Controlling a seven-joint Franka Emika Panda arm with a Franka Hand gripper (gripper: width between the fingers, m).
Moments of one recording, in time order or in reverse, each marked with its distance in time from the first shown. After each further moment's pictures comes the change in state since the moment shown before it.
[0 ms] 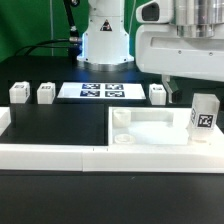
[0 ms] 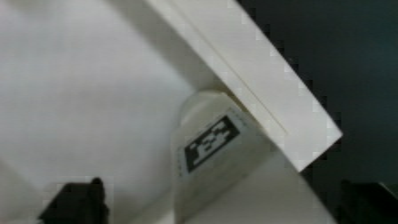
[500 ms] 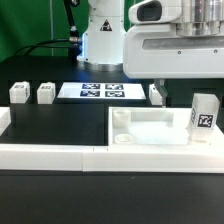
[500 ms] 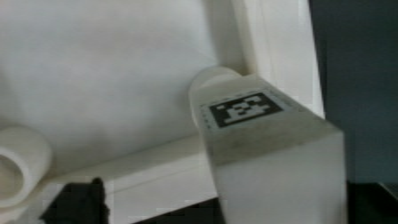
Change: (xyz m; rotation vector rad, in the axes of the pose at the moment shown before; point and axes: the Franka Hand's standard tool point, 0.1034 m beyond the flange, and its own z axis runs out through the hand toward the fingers) arm 0.009 0.004 -0.001 0.004 0.010 -0.282
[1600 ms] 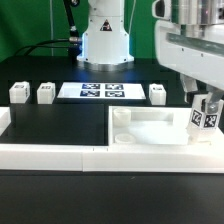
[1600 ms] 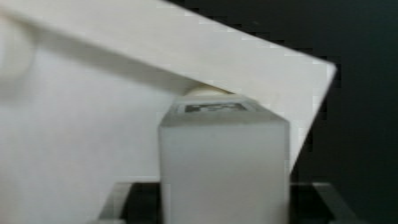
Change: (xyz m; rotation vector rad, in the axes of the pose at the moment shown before) arm -0.005 -0.006 0.003 0.006 -0.010 1.169
